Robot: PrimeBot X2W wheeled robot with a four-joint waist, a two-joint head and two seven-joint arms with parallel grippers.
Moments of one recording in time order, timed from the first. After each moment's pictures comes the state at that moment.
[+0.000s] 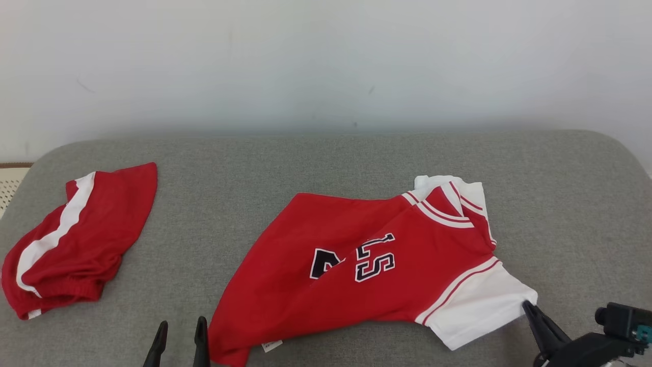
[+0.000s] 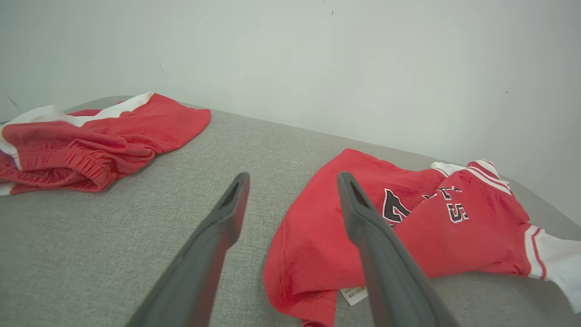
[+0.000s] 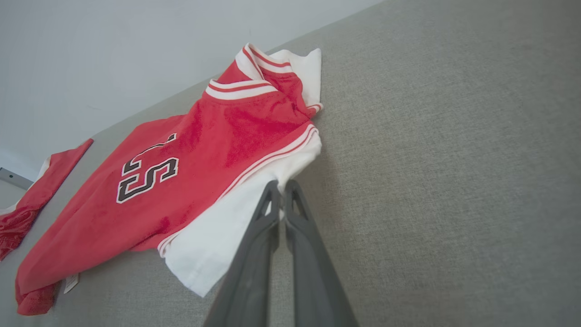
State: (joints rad) left arm 0.03 0.05 -0.09 0.04 -0.26 0.06 -0.26; right arm -0.04 -0.33 0.23 0.18 0.69 0.13 0.11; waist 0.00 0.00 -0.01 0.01
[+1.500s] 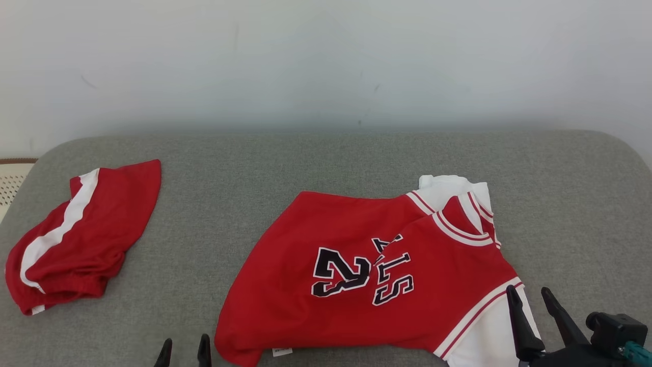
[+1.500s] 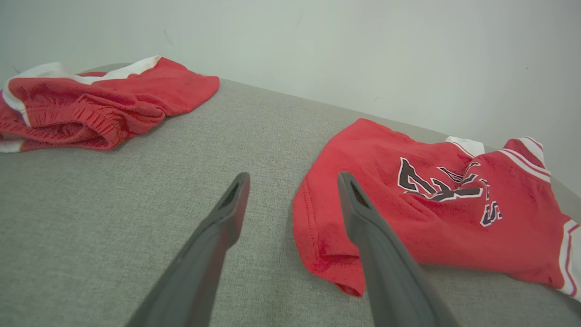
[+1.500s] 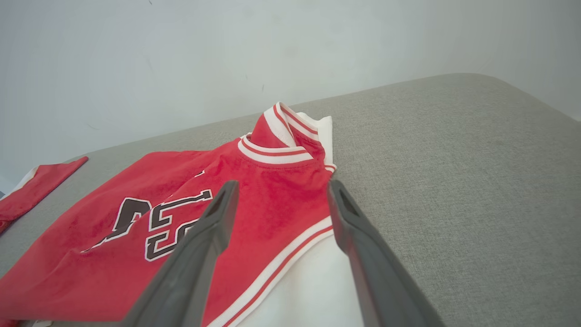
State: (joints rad) left arm 0.04 0.05 -0.09 0.11 -0.27 0.04 -0.26; right arm 0.04 -0.19 0.12 0.02 0.36 0.13 -0.02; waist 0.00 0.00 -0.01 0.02
